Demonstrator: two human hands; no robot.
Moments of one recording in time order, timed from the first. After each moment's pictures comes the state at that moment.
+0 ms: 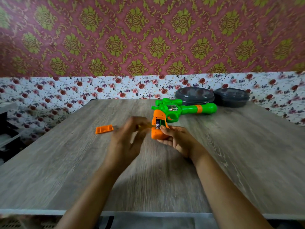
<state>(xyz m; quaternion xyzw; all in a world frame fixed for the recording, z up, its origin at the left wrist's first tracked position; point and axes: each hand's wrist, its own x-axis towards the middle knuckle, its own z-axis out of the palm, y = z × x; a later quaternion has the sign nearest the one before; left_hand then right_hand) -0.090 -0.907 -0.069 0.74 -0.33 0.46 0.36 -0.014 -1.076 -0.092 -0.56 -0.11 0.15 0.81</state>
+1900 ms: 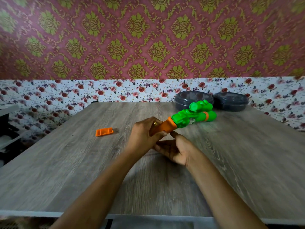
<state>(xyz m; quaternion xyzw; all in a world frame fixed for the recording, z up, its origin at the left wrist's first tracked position) -0.047 -0.937 -0.068 0.86 -0.22 0.31 0.35 -0.035 -1.065 -0.079 -0.47 0.08 0.22 0.85</state>
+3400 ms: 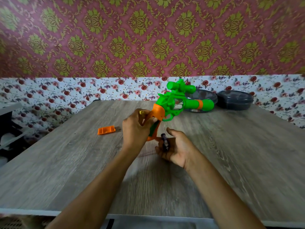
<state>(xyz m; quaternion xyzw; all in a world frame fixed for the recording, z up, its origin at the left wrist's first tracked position) -0.044 -0.931 -0.061 0.81 -0.04 0.38 0.45 -0.051 -1.052 -0.070 -0.45 0.11 0.22 0.86</state>
